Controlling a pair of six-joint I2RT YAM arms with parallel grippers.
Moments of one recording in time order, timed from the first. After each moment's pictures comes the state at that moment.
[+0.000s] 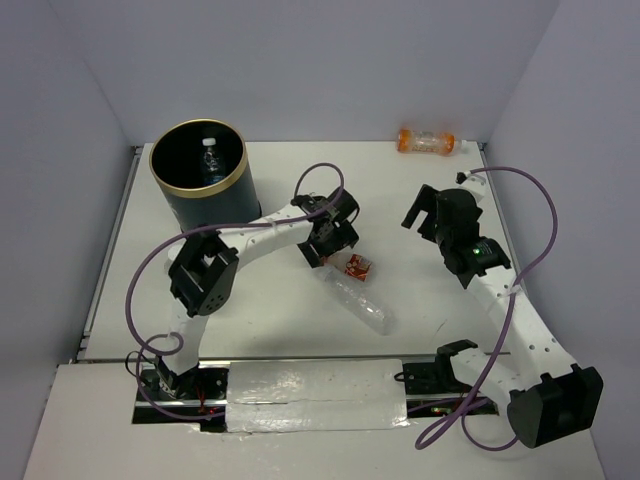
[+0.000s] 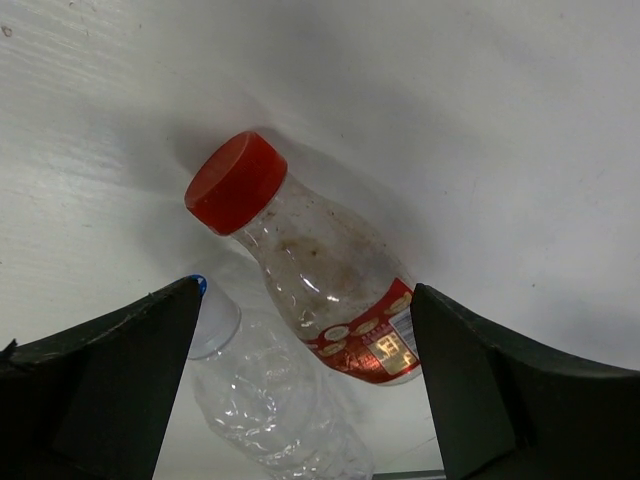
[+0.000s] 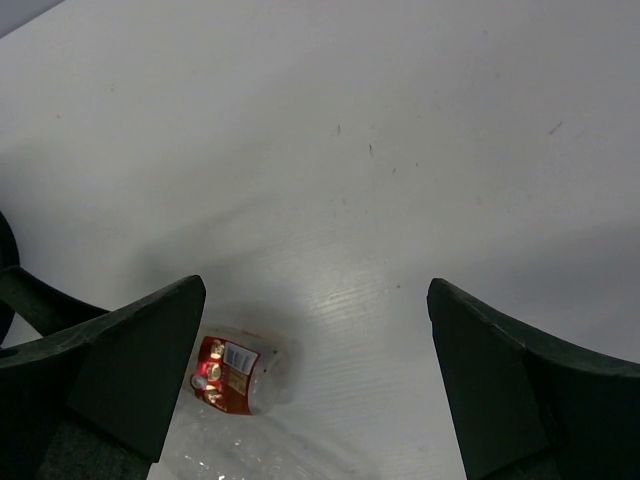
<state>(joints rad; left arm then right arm) -0.82 2.04 1.68 -0.81 -0.18 -1.33 0.25 0.98 0.89 -0.46 0.32 0.54</state>
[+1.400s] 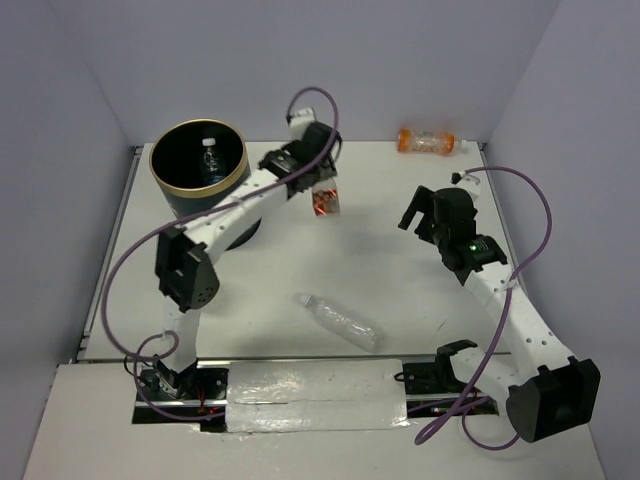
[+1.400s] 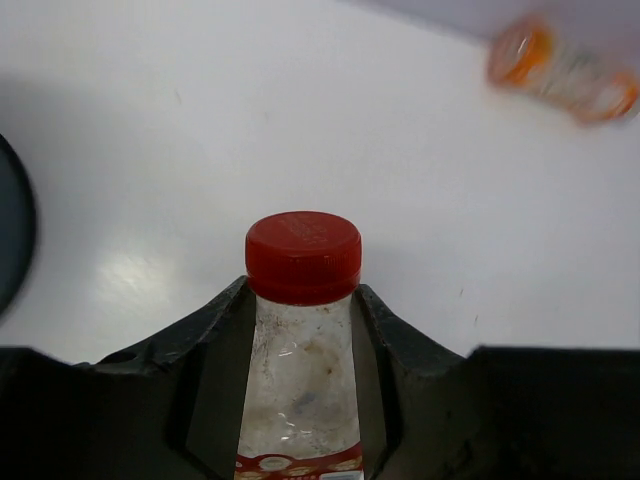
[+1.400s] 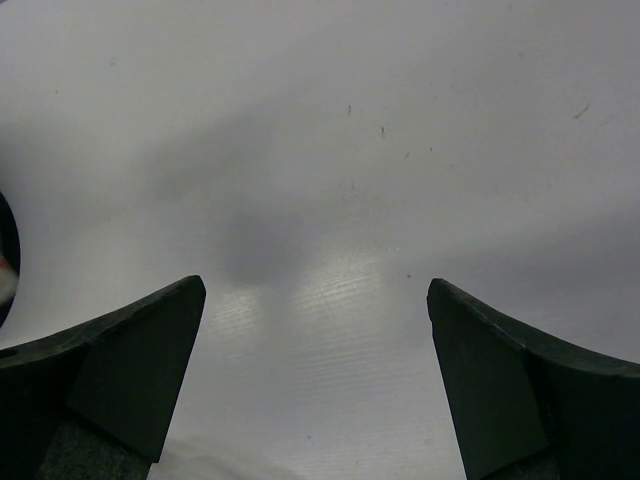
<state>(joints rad) -0.70 2.05 2.01 -0.66 -0.47 -0.79 0.25 1.01 0.89 -0.46 0.28 0.54</state>
